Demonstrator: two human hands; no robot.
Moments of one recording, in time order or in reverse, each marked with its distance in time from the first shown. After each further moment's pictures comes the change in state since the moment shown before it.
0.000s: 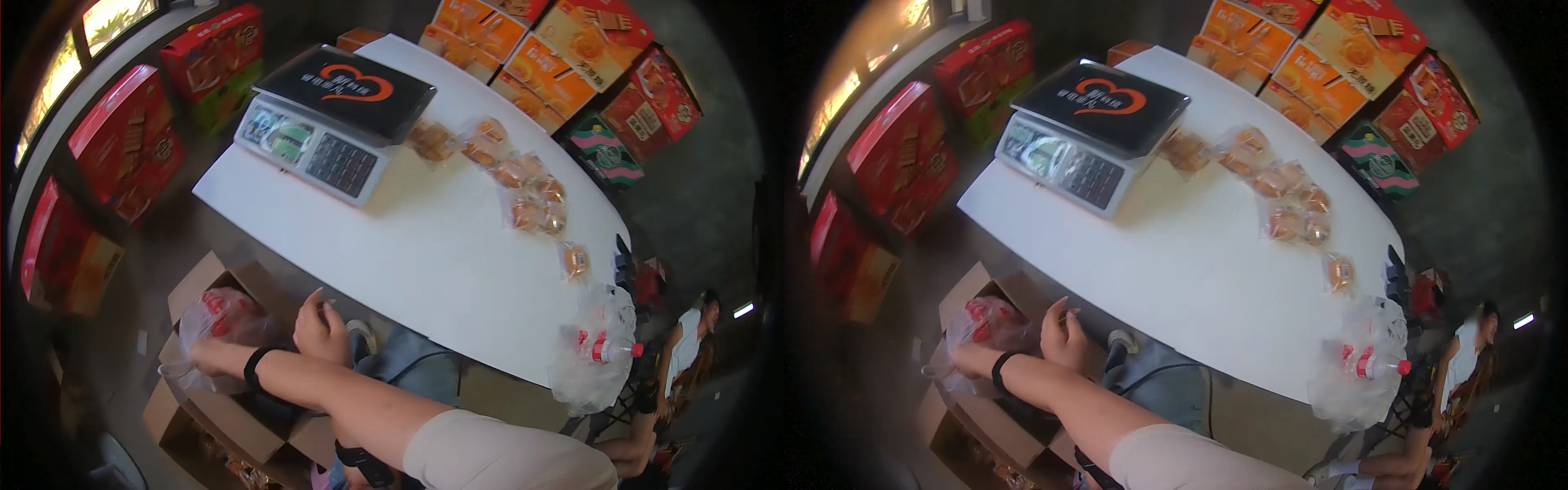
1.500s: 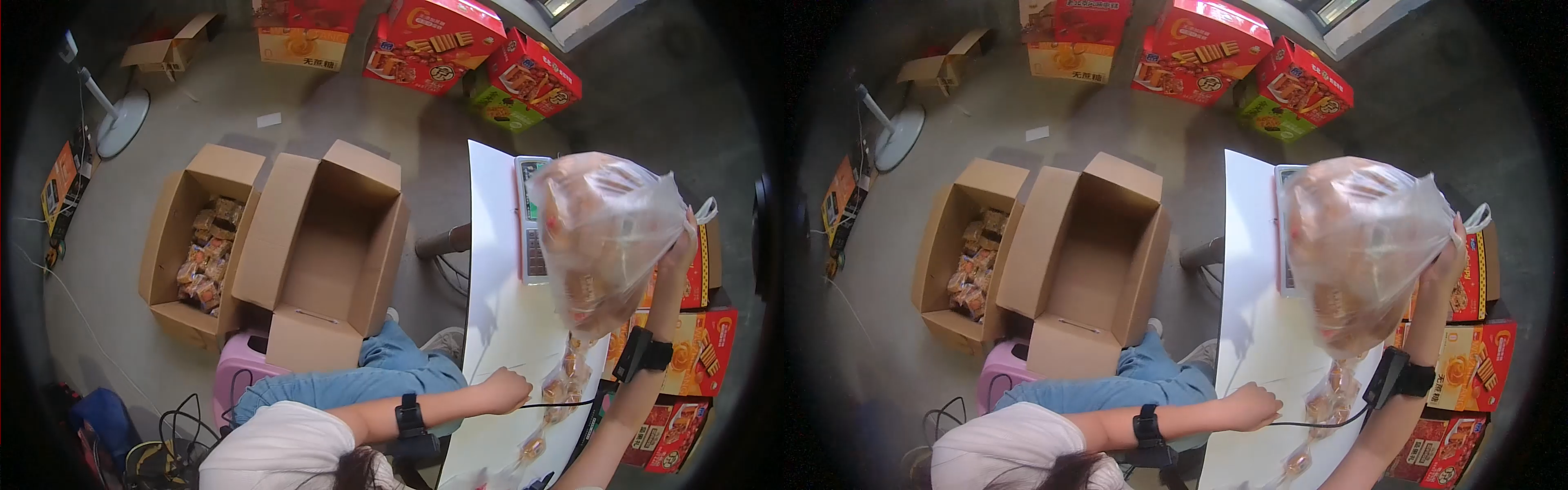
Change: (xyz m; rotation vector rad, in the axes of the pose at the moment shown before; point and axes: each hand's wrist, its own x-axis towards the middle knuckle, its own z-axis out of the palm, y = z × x) left_hand -0.058 0.129 0.031 -0.211 -0.602 0.349; right_hand -0.153 -0.078 -0.519 0.632 0.777 -0.076
